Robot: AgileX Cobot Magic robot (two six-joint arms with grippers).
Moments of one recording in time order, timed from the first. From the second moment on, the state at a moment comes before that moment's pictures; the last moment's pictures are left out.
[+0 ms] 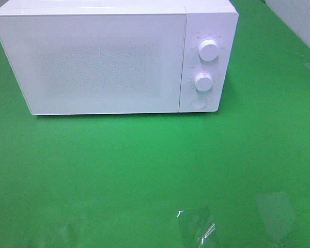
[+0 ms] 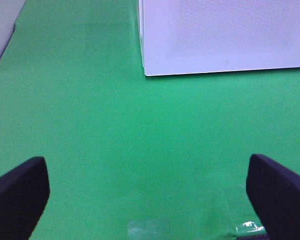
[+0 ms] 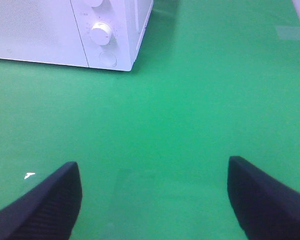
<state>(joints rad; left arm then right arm) 0.04 0.00 -0.52 -0.14 1.08 0.11 0.17 0.15 -0.56 -0.03 0.95 0.00</state>
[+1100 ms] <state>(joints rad) 0.04 0.00 -0.52 -0.14 1.08 0.11 0.12 0.00 -0.50 0.00 0.97 0.00</state>
